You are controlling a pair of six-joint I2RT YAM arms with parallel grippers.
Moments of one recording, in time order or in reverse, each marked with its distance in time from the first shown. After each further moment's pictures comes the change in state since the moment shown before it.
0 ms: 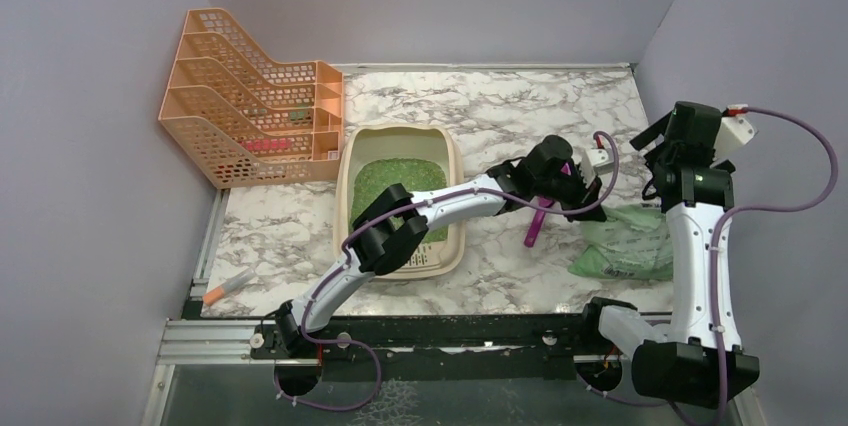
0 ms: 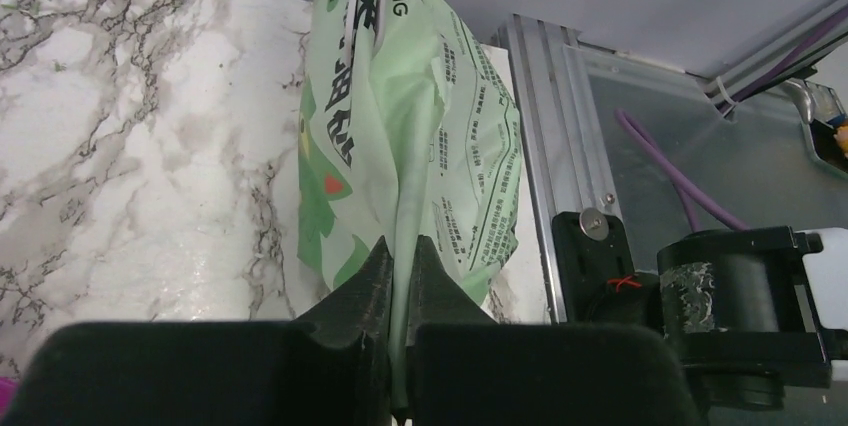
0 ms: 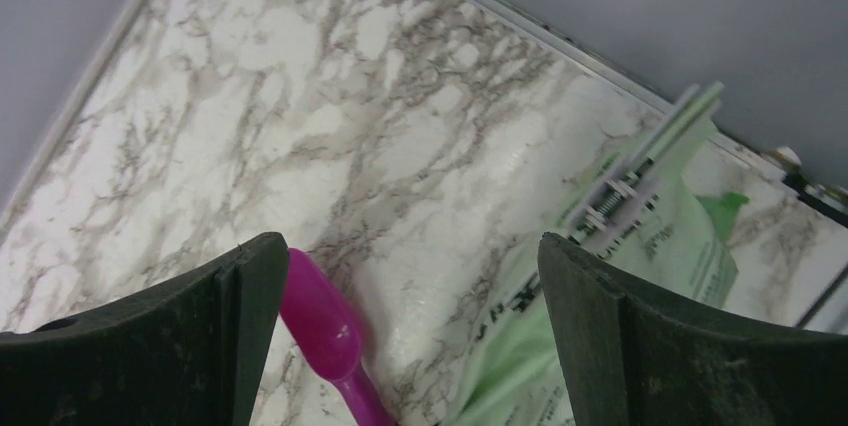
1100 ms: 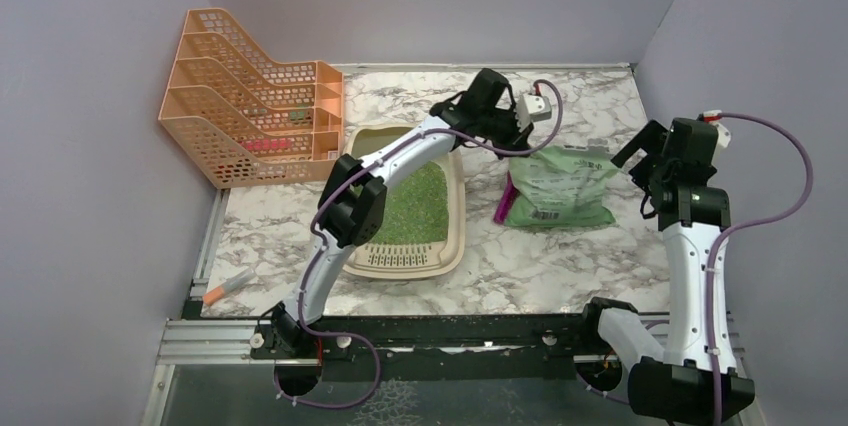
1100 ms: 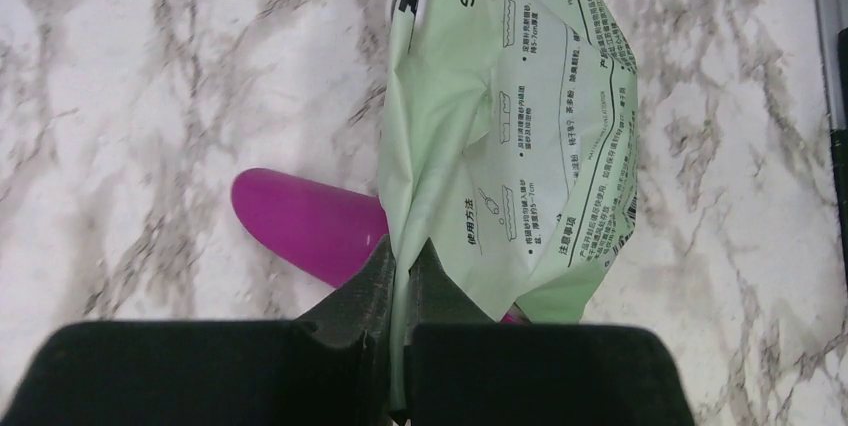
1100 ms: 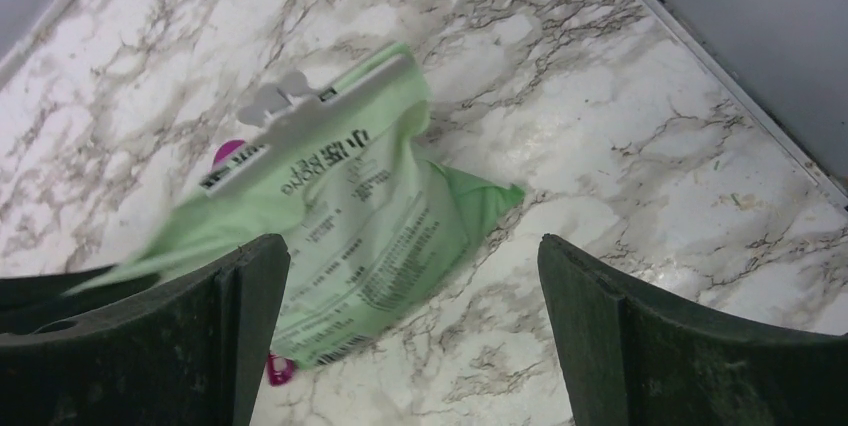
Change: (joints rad) left arm 0.298 -0.072 0.106 -0.501 0.022 0.524; right arm 0.000 -0.103 -0.084 -0.048 -0.180 -0.103
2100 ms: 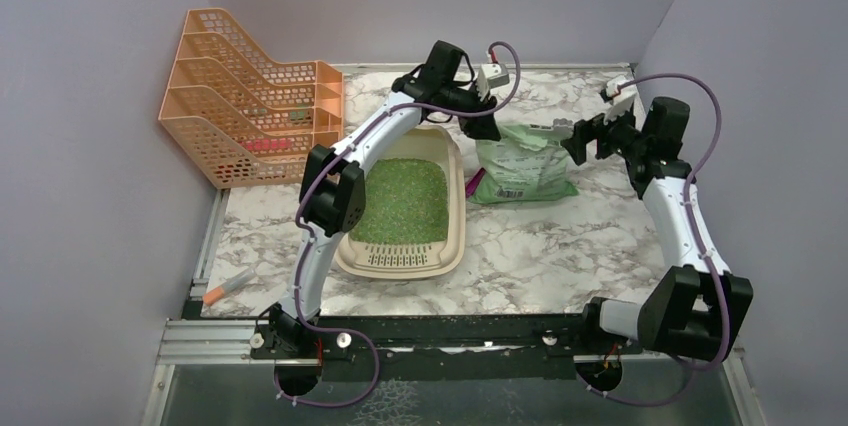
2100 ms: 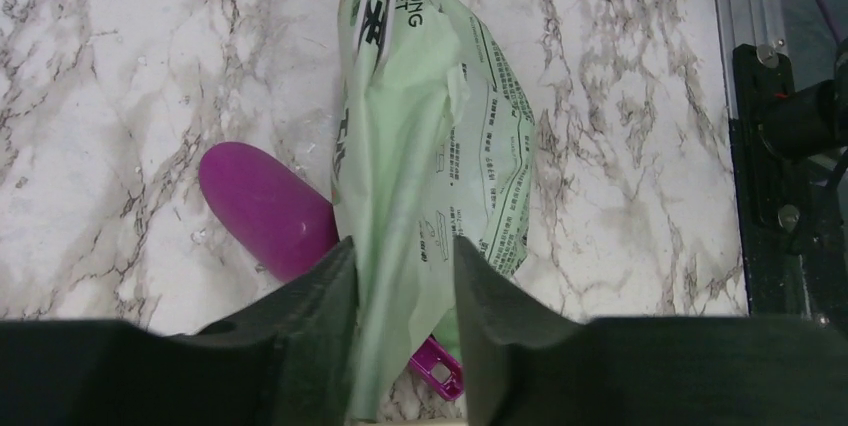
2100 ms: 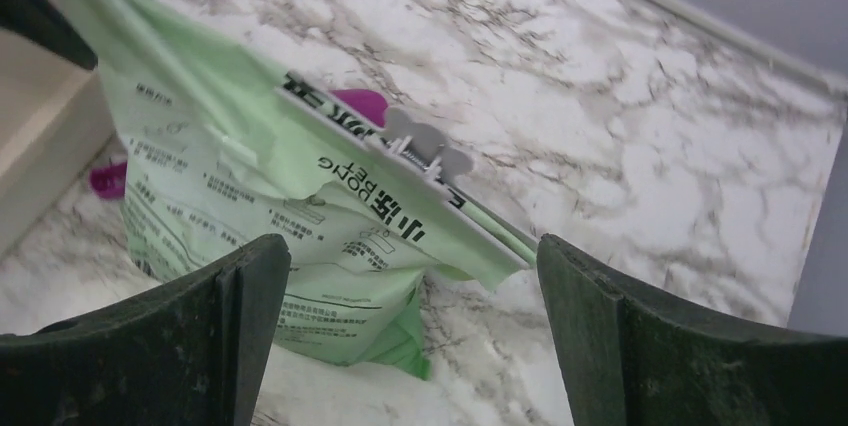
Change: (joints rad) left arm 0.198 -0.022 0.069 -0.174 0.234 -0.019; right arm 0.000 0.292 -0.159 0.636 -0.814 -0.821
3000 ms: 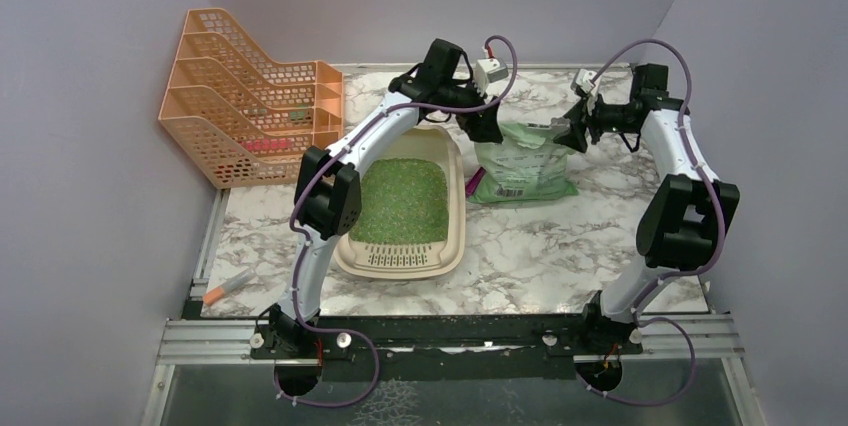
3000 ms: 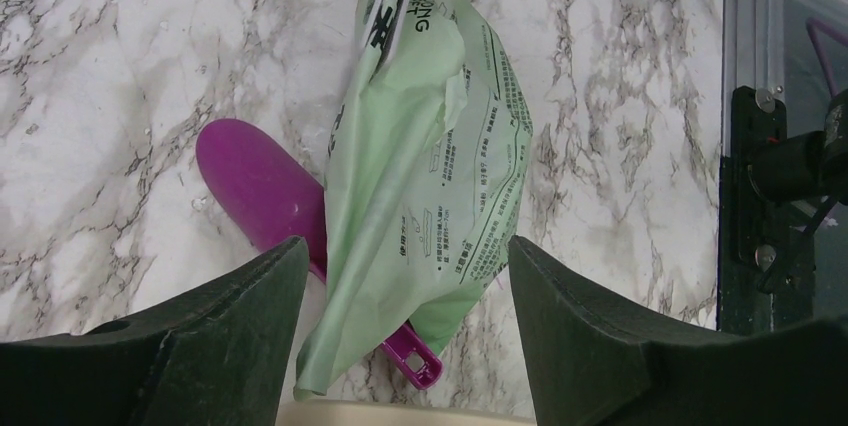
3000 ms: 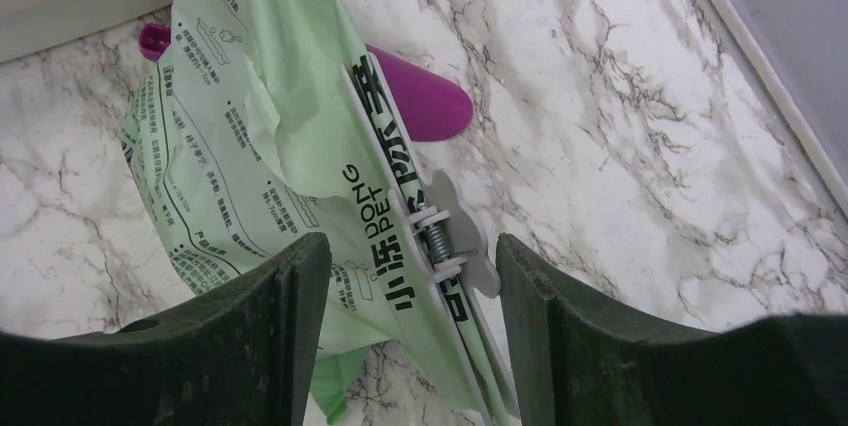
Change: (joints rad) left arm -0.006 -0.052 -0.051 0.031 -0.077 -0.127; right arm 0.008 0.500 0.491 -0.557 -0.413 -0.793
